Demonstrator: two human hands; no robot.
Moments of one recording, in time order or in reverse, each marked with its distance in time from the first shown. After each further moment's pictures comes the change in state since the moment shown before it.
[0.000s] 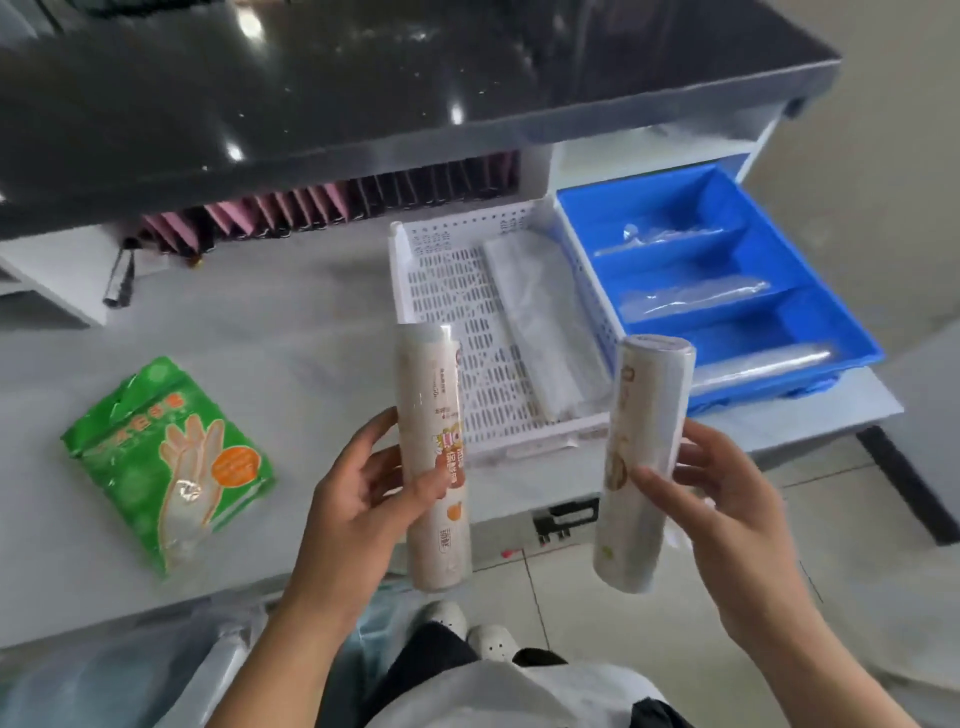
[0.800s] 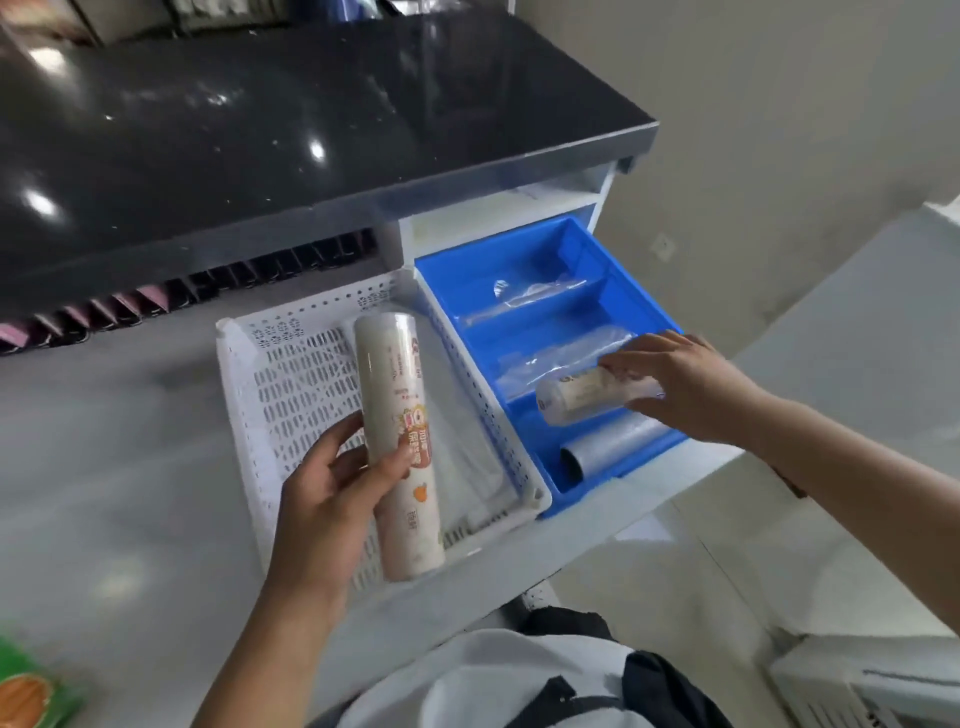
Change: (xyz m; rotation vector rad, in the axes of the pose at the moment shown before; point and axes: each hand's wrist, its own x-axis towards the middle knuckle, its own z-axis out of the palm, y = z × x) left_hand 0.135 0.029 0.093 -0.108 -0.105 -0.062; right_hand 0.220 -0.007 -0.129 -1.272 -0.277 -0.333
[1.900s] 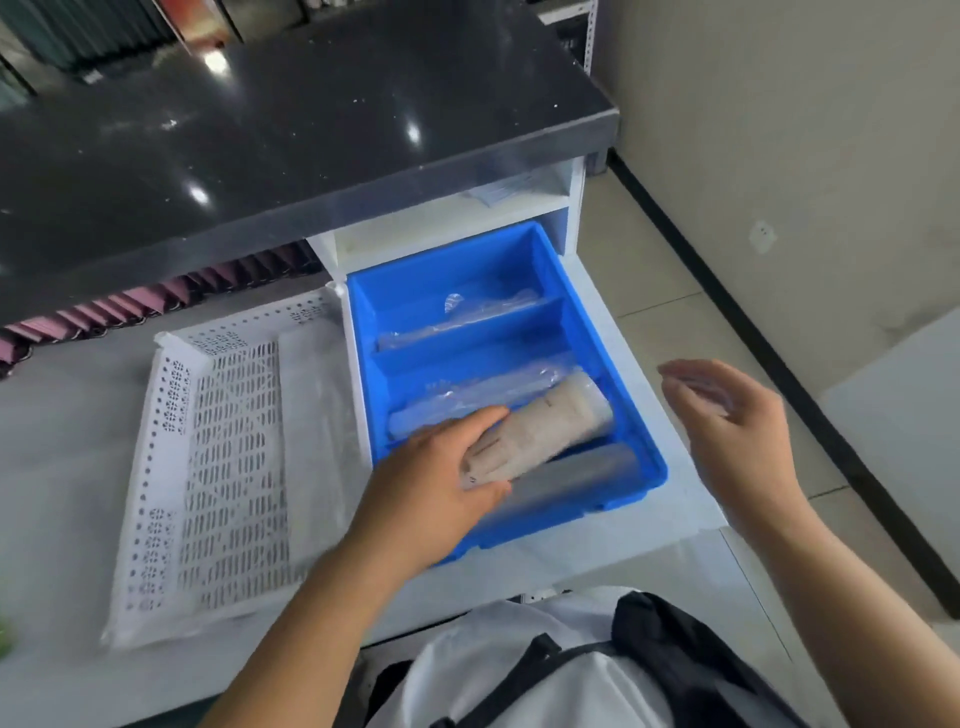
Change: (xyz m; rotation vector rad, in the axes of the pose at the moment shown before) left_hand 0.053 -0.011 0.237 1.110 -0.098 0.132; right_hand -0.015 0.143 0.007 1.097 0.421 0.429
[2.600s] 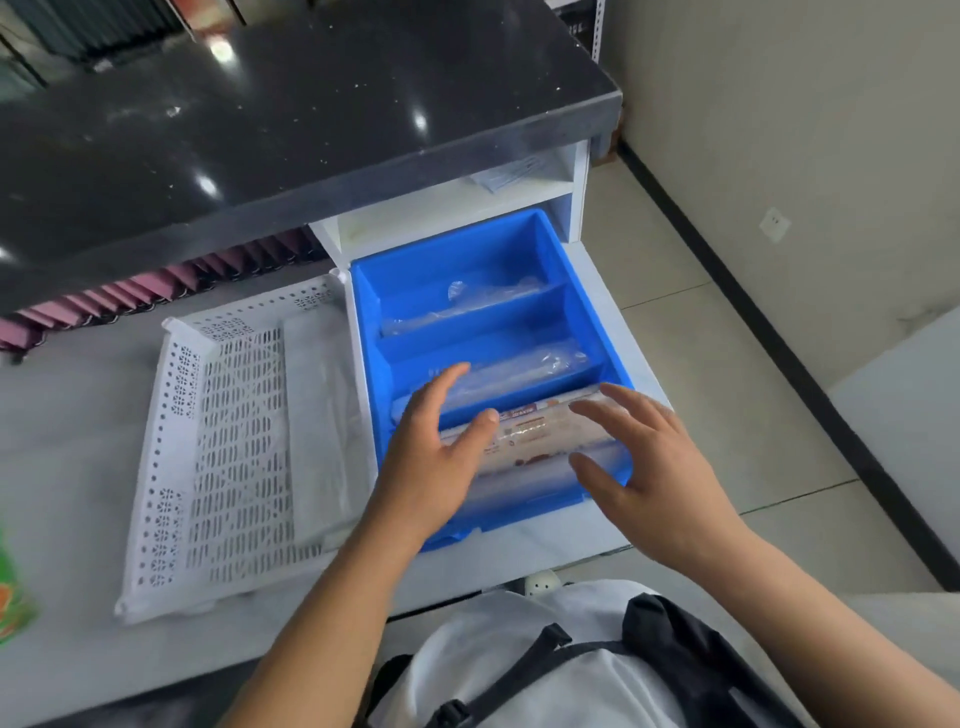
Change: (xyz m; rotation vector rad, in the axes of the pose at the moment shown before) left_hand 0.007 -0.003 0.018 -0.453 0.187 -0.183; right_hand -0.050 -0.017 0.020 -0.562 -0.451 -0.192
